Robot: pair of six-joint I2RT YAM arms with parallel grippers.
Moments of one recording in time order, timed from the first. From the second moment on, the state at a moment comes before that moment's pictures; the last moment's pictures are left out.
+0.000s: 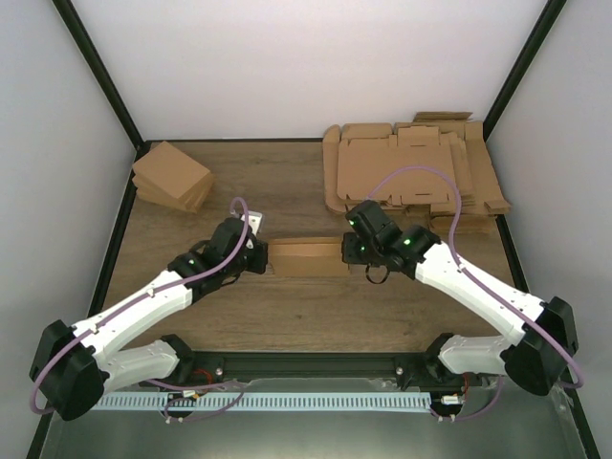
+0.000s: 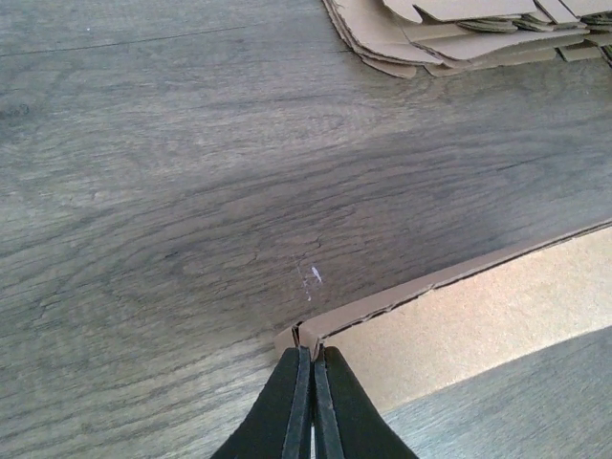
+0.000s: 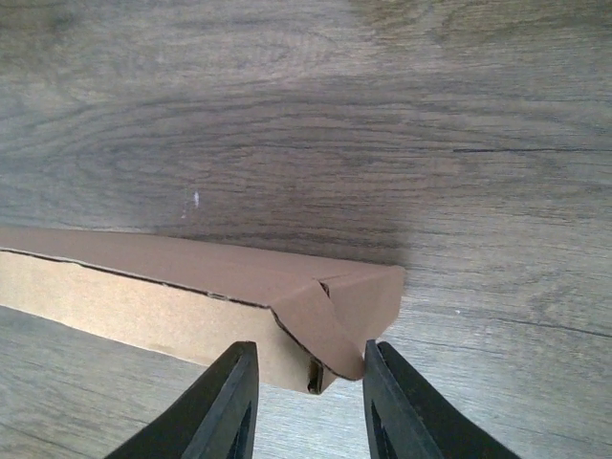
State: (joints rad) left arm -0.70 1.09 0.73 -0.37 -0.09 -0.40; right arm 0.76 1.22 1.04 -0.77 0.12 0.72
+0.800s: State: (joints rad) left arm -0.71 1.13 0.77 -0.40 -0.09 -0.36; right arm 0.74 1.17 1.00 -0.69 0.02 0.22
